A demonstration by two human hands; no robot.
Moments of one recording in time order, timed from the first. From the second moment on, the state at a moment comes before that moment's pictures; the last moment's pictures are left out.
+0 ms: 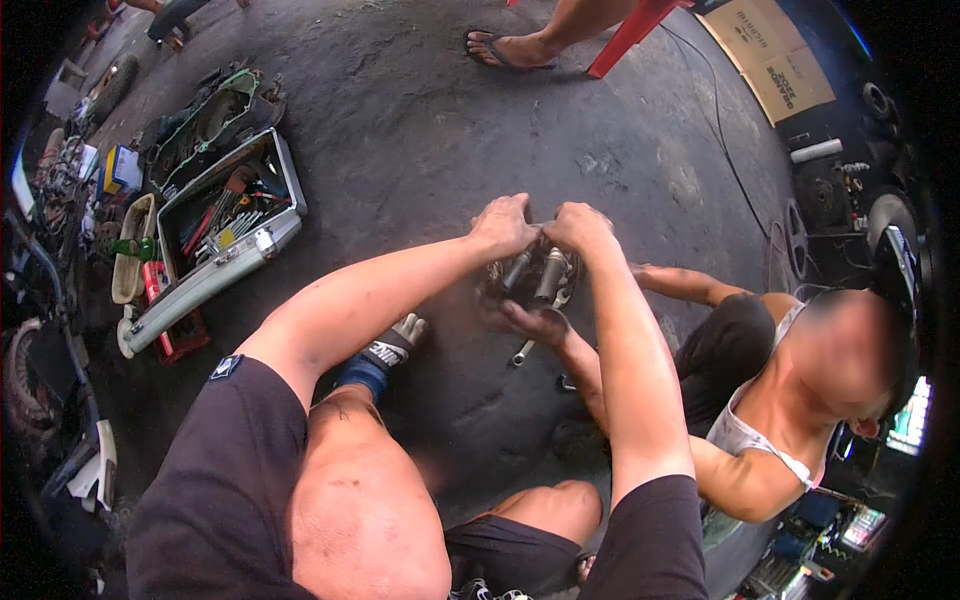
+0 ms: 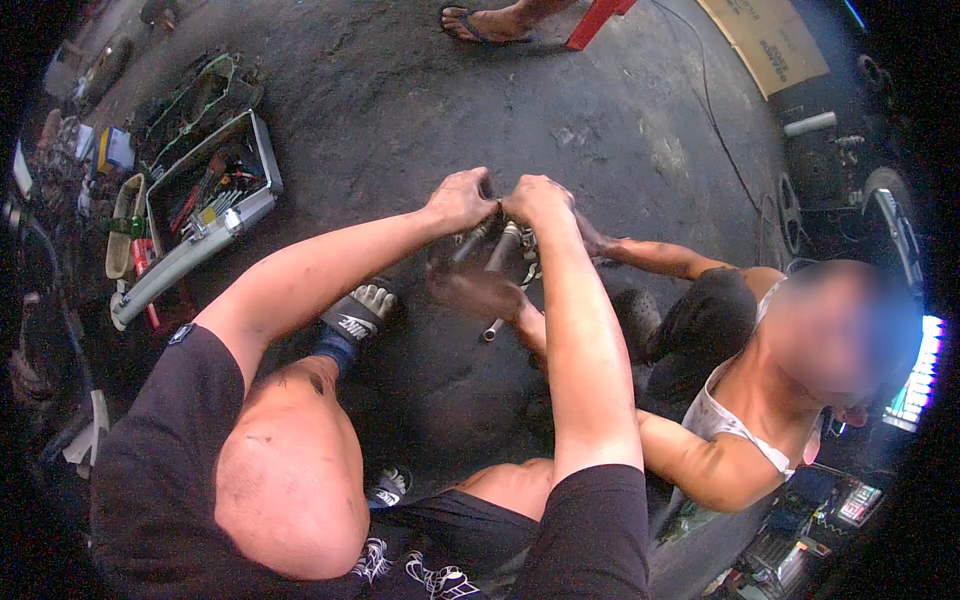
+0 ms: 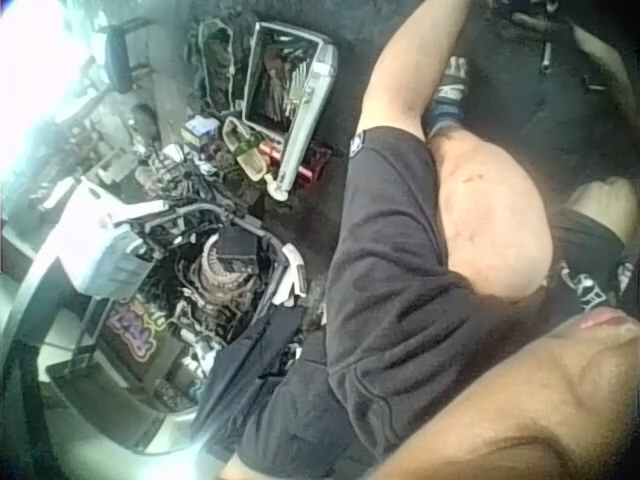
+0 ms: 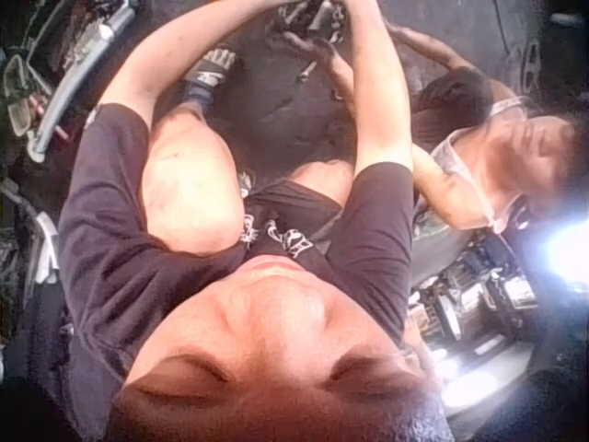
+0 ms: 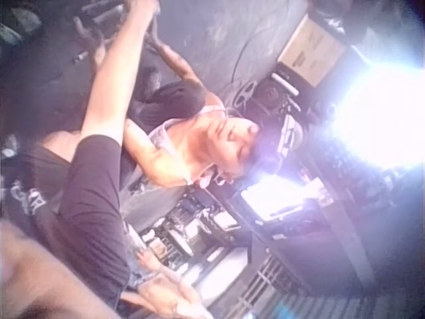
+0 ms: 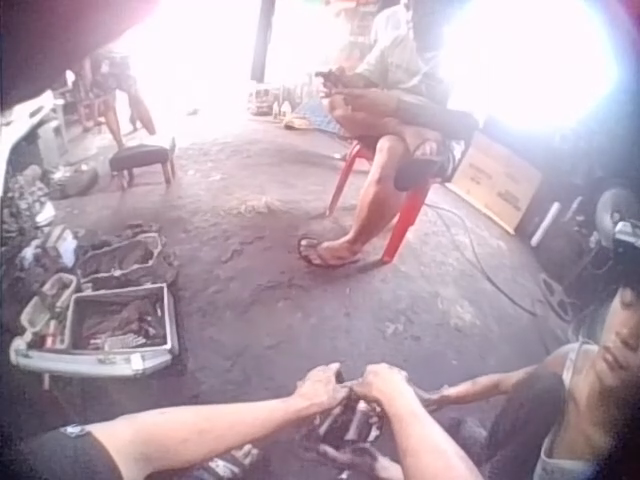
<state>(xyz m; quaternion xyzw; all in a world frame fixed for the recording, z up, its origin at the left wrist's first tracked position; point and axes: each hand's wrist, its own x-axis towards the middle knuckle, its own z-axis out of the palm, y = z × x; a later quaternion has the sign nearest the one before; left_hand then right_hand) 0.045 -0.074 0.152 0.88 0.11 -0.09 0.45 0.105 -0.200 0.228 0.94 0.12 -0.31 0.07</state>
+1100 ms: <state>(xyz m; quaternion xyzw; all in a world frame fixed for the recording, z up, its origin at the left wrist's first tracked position) 0.056 -0.060 0.166 0.87 0.04 -0.21 0.44 0.099 -0.187 0.233 0.93 0.13 -0.32 0.13</state>
